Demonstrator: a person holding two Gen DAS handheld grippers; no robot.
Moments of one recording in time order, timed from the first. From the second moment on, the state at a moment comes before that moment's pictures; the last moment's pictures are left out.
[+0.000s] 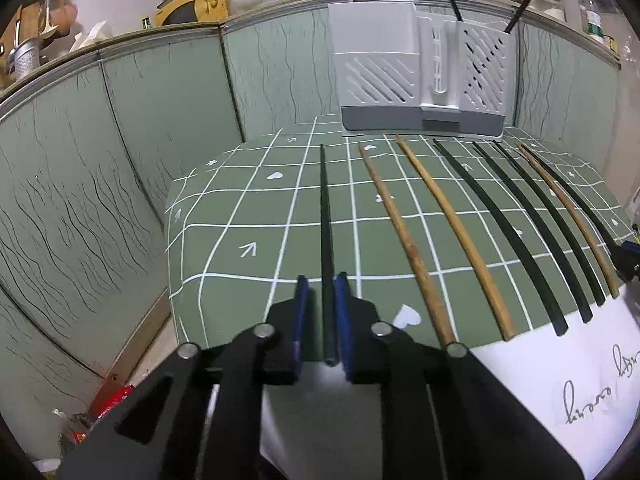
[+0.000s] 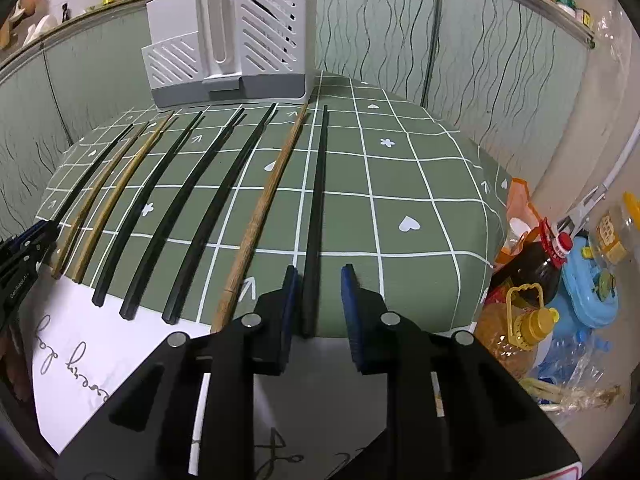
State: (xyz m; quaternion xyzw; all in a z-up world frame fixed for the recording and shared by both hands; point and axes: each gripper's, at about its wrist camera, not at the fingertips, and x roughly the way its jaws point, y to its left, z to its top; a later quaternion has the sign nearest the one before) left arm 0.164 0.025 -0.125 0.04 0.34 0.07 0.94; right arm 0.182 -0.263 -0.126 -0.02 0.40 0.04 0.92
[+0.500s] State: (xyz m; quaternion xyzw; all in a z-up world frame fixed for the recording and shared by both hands) left arm 0.163 0.038 -0.117 0.01 0.34 0.05 0.94; right arm 0.178 -0.279 -0.114 0.01 0.39 0.05 0.92
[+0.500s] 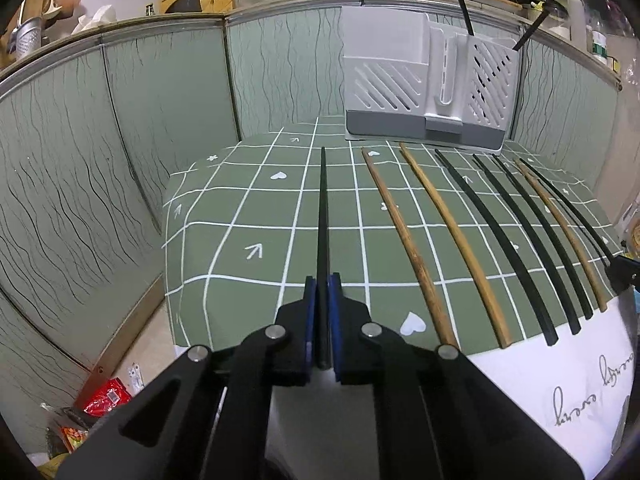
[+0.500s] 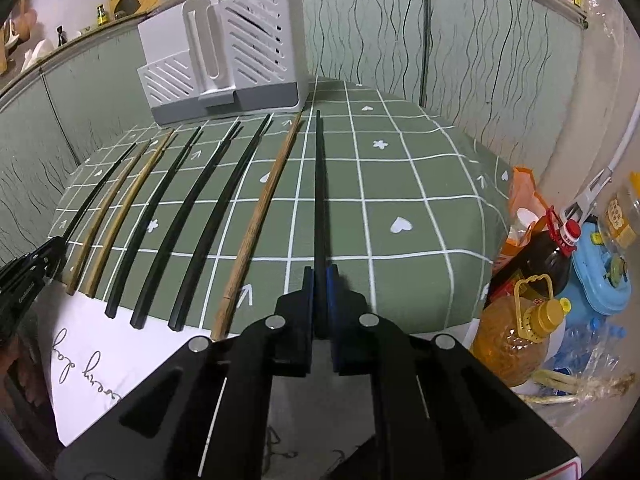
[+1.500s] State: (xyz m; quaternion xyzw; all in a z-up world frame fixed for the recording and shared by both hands) left arm 0.151 0.070 -0.038 -0.01 0.30 -0.01 0.95; right arm 0.154 -0.297 -0.037 0.00 0.32 0.08 0.94
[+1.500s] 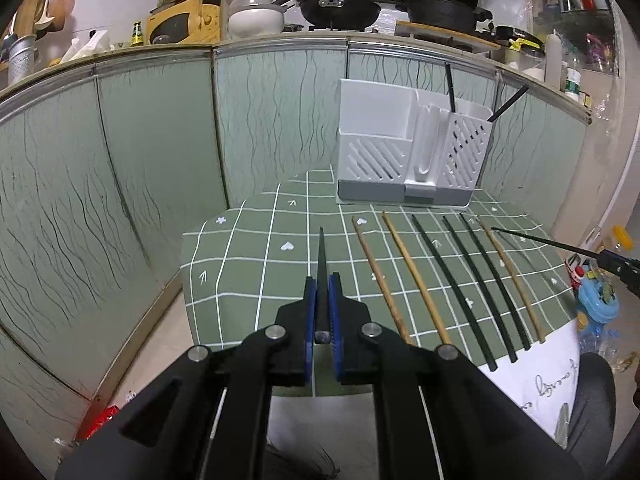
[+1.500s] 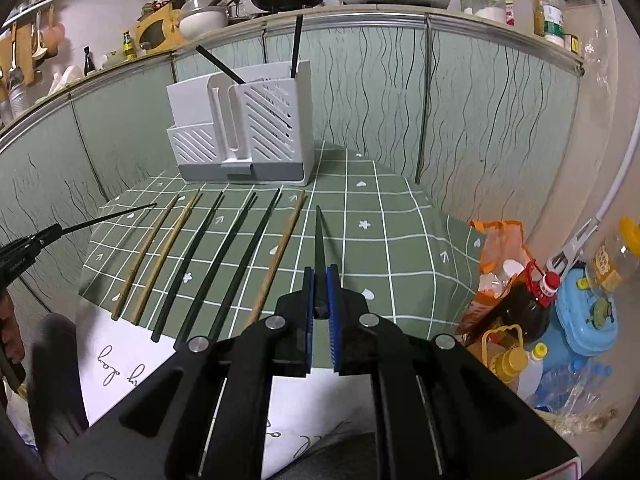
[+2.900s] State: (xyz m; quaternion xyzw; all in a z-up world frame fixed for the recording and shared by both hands) left arm 0.175 0.080 0.068 -0.01 0.25 -0.09 0.96; right arm 0.172 -0.302 0.068 0.00 0.26 0.11 0.96
